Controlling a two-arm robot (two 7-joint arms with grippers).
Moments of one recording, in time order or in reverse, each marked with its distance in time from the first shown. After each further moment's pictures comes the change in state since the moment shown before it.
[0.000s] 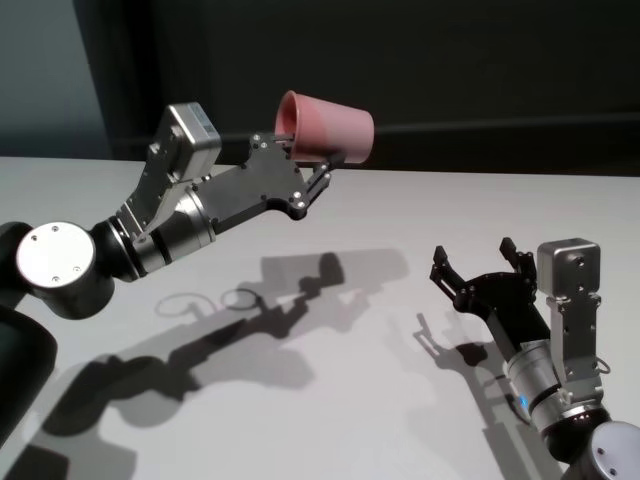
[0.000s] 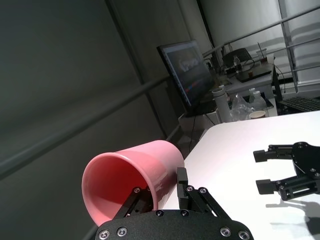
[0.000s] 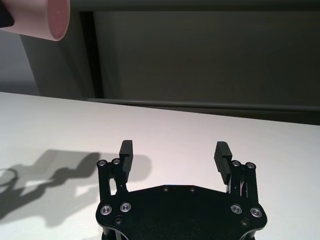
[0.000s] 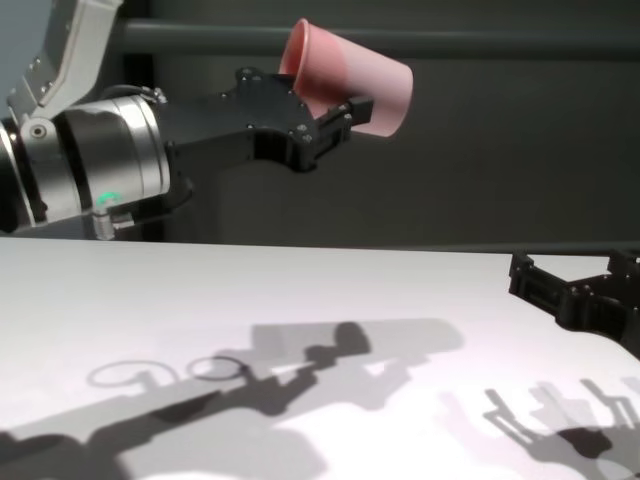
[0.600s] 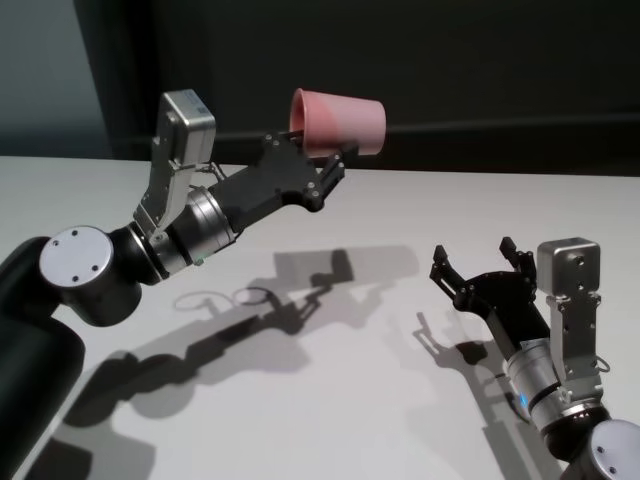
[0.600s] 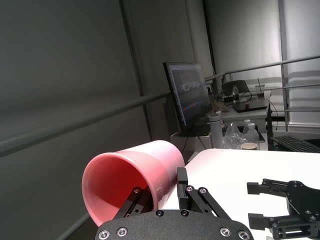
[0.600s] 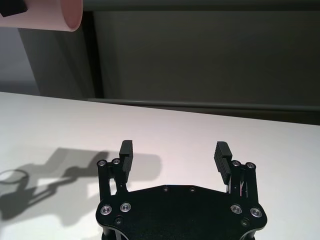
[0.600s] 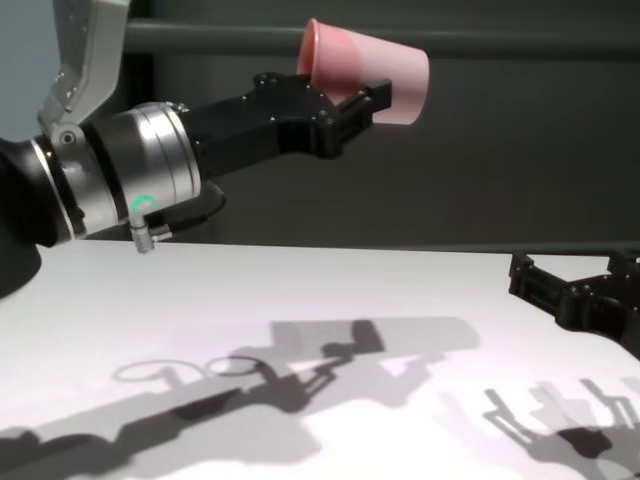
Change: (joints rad) left arm -0.002 -0.076 -0.019 0.058 -0.116 0.021 -0.025; right arm 0.000 0.000 0.000 0.000 0.000 0.000 0.000
